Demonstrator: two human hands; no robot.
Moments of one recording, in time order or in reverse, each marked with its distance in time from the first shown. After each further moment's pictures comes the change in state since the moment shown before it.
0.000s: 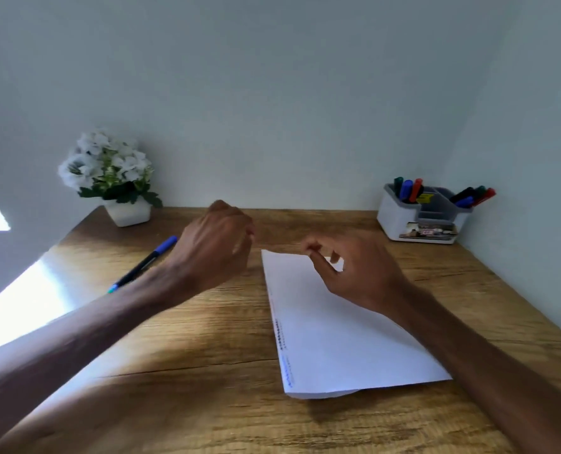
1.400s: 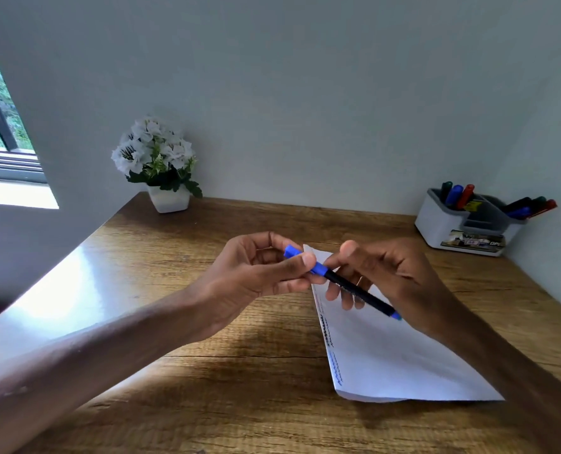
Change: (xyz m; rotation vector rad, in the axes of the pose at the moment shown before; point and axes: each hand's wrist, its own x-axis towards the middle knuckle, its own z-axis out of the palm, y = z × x) left_hand -0.058 0.037 -0.032 -1.589 -0.202 -0.466; right_hand -0.003 -0.036 -0.013 0.816 -0.144 0.180
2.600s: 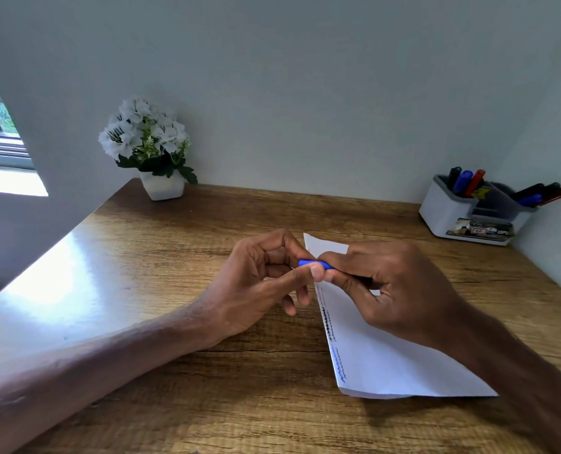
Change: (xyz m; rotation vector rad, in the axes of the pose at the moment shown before) left_hand 0.008 -0.034 -0.001 0.337 -0.020 0.277; right_hand -0.003 0.007 0.008 -0.749 -0.057 -0.299
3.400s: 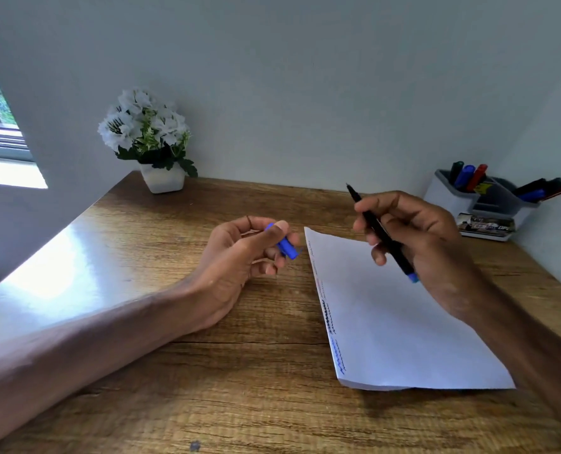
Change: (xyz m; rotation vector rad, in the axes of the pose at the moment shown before) left_hand 0.009 -0.001 -0.015 -0.343 0.238 -0.243; right_hand 0.002 0.029 -0.011 0.989 0.223 0.459
